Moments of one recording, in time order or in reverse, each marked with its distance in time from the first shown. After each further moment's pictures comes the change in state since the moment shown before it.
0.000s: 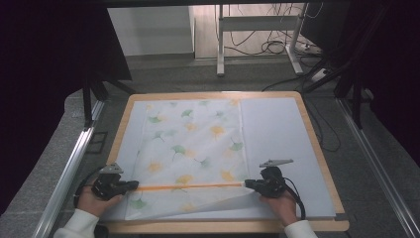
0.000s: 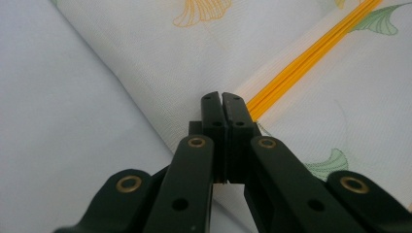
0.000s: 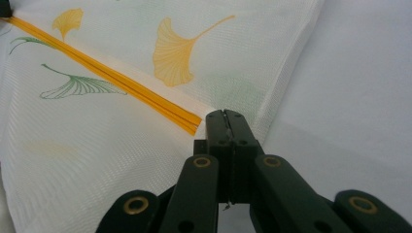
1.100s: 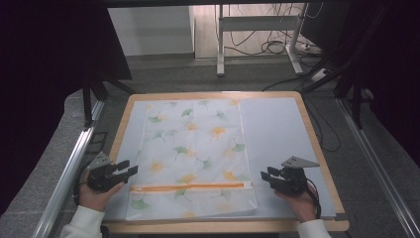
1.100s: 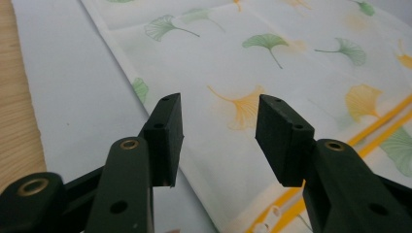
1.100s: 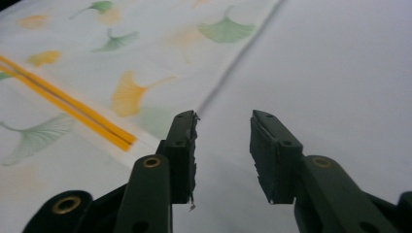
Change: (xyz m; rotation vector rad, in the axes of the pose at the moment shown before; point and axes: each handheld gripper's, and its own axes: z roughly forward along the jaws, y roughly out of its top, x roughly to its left) left arm 0.004 0.014 -0.013 -0.320 0.151 -0.087; right arm -0.028 -0.008 -0.047 -0.221 -0.151 -0.115
